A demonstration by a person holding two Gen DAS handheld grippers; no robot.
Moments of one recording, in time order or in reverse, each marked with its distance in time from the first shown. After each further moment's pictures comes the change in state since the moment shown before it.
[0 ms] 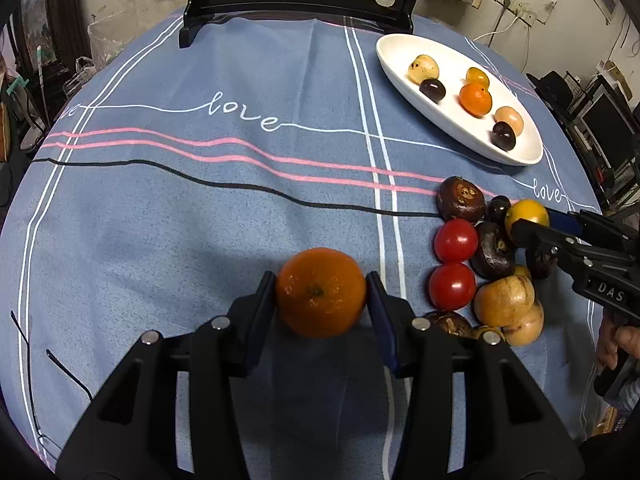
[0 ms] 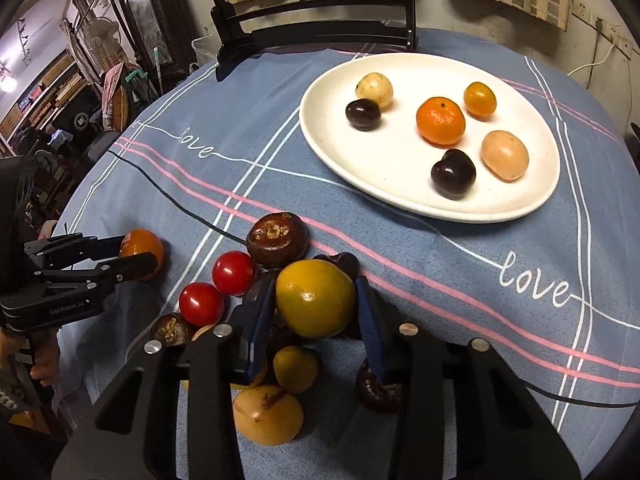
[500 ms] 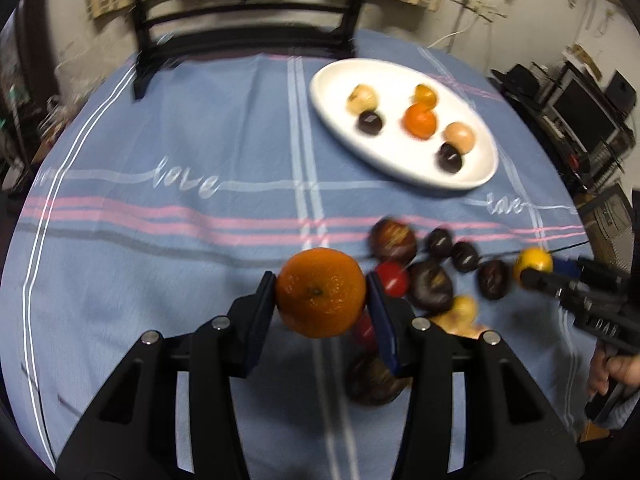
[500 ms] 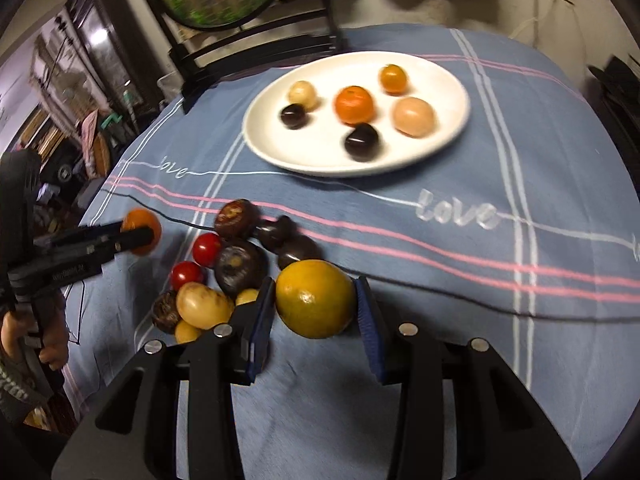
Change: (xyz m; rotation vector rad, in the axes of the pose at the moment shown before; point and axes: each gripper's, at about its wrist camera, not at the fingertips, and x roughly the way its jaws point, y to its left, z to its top) left arm -0.019 -0.048 0.039 0.125 -0.061 -0.080; right arm -0.057 -0.047 -0.044 0.202 -0.057 -0.040
